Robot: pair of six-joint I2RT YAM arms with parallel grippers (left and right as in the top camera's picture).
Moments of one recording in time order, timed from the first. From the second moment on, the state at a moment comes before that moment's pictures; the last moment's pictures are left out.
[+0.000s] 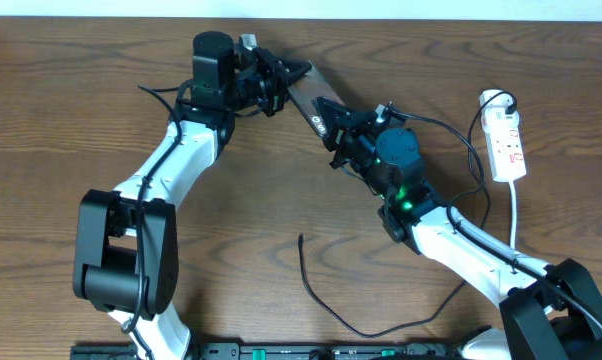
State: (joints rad) left arm -0.21 1.87 1.27 0.23 0.76 -1.50; right arm 0.54 1.56 0.78 0.68 -0.10 1.89
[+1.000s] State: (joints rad) left arm 0.08 1.87 1.27 0.21 0.92 -1.42; right arm 0.35 1.56 0.78 0.79 -0.30 1.70
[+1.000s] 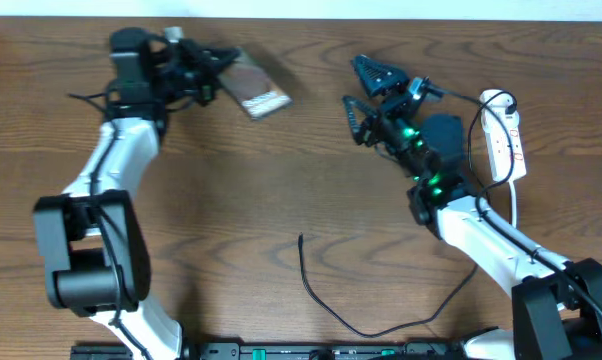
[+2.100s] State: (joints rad) left arm 0.31 1.87 1.27 0.21 1.48 -0.72; right arm 0.70 1.56 0.87 -0.38 -0.50 0.80
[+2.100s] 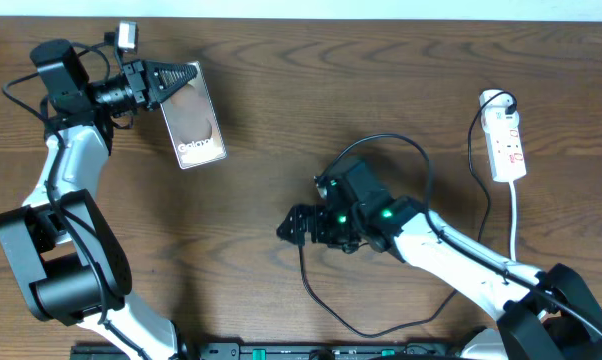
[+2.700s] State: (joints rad) left arm 0.31 1.87 1.27 0.21 1.48 -0.70; right arm 0.87 1.70 1.08 -0.62 -0.15 0.80
